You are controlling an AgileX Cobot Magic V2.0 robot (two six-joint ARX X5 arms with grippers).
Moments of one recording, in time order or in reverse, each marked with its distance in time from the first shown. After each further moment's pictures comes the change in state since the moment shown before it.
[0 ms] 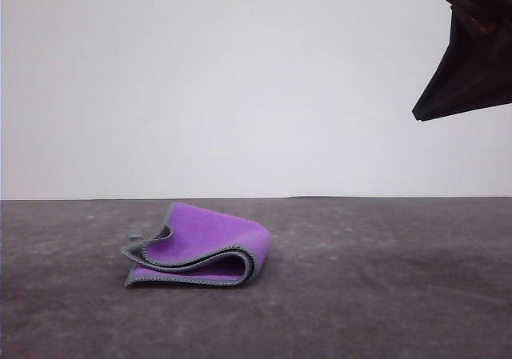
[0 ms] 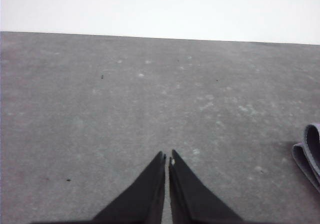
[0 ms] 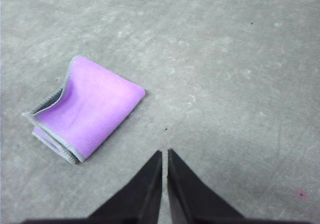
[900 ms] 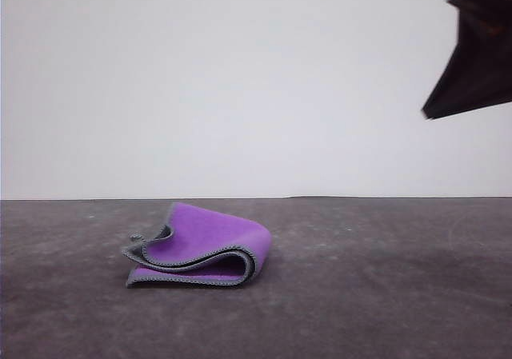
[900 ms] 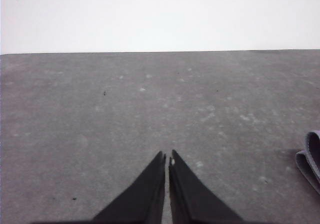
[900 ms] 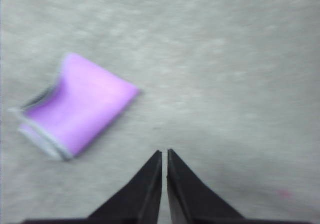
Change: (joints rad) left_arx 0.000 0.000 0.000 0.044 0.000 0.029; right_arx -0.026 -0.073 -0.018 -0.024 0.080 -0.063
